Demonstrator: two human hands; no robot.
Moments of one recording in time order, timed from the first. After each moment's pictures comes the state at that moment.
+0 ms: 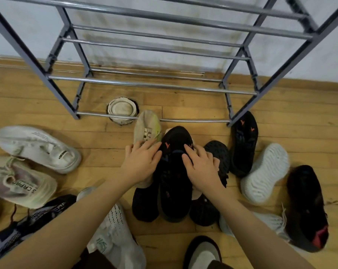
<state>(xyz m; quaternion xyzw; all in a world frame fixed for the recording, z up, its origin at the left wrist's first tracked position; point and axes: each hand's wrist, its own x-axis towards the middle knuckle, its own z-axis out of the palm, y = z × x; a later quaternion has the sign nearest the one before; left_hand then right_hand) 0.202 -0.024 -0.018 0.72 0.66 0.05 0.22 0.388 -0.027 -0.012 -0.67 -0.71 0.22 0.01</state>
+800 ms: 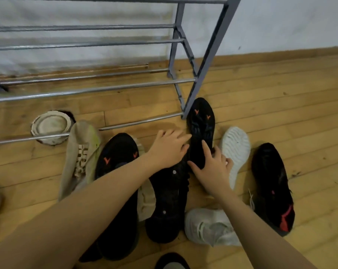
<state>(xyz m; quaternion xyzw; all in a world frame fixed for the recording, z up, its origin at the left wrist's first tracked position) 0.397 0.066 -0.039 0.88 0.44 0.02 0.18 0.548 -0.015 -0.071 -0.81 -0.57 0.13 0.01</state>
